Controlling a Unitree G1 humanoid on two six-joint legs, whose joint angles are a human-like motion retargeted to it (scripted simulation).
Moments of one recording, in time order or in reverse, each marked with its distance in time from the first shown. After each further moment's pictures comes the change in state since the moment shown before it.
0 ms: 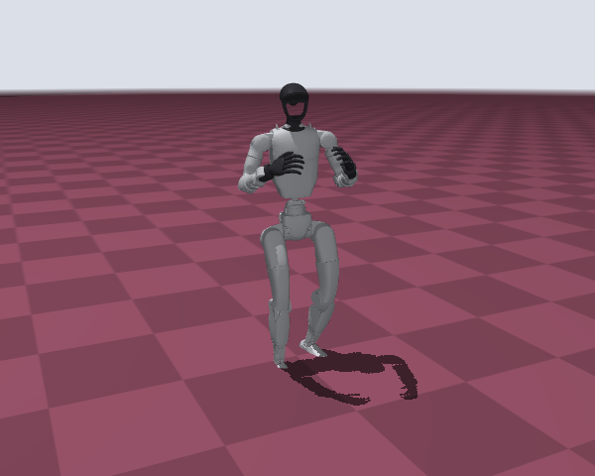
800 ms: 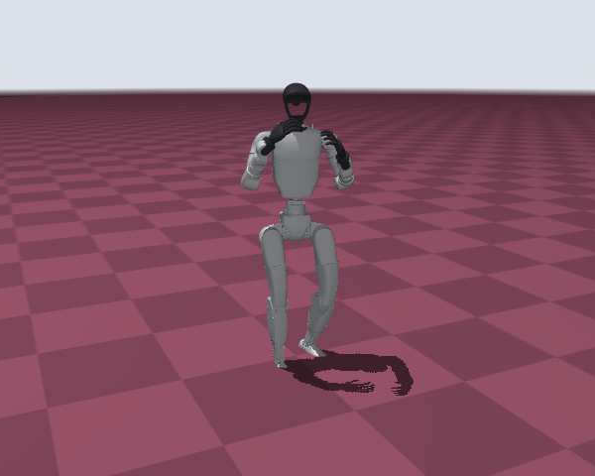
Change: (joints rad) left arm -0.032 -0.026 0.017 -0.229 -0.098 -0.023 -0.085; right arm -0.192 0.053 -0.077 -0.377 0.209 0.031 0.115; waist 0.000 0.014 0.018; left_leg 0.034 0.065 0.049 0.050 -0.050 -0.013; right_leg 0.076 0.063 0.038 -0.111 0.065 0.016
